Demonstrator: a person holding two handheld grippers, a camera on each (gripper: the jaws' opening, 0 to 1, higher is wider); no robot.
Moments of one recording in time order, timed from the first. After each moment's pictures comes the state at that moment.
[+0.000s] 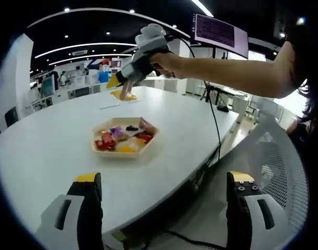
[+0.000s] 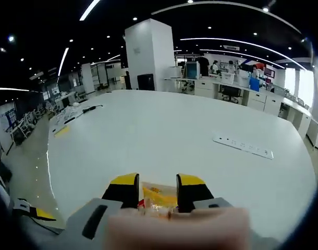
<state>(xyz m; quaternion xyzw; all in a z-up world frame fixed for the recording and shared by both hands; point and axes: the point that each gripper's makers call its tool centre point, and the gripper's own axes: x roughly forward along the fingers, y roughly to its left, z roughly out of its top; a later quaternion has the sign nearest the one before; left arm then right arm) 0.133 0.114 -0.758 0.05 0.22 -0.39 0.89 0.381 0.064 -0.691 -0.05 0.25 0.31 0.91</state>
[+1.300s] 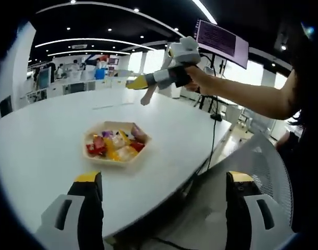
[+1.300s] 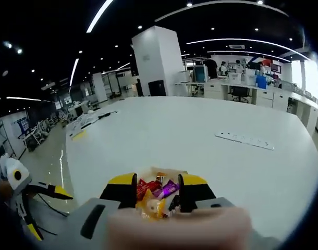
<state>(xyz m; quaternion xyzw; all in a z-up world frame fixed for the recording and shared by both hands) 0.136 0.090 -0.730 0.01 0.22 -0.43 0.87 0.317 0.009 -0.684 0.00 0.23 0.37 0.90</state>
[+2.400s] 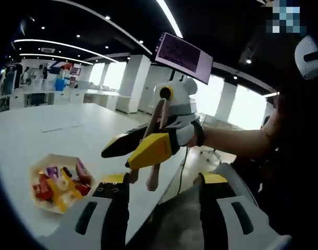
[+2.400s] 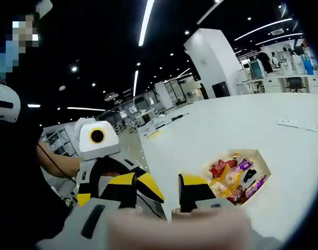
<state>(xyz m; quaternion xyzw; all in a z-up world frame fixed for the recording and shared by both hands) 0.125 -0.020 -0.678 -0.06 0.17 -0.59 0.79 0.172 0.024 -0.663 0.10 0.19 0.61 0.76</state>
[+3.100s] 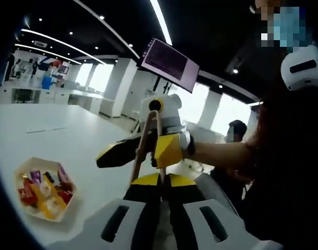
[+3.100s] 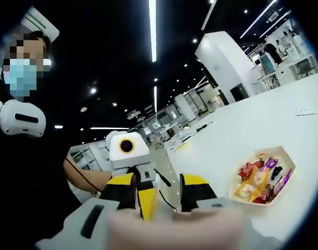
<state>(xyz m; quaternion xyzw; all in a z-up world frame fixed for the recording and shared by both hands) 0.110 -0.026 -0.654 -0.10 0.16 -0.63 0.75 0.141 0.024 -0.635 0.19 0.15 0.66 0.71</state>
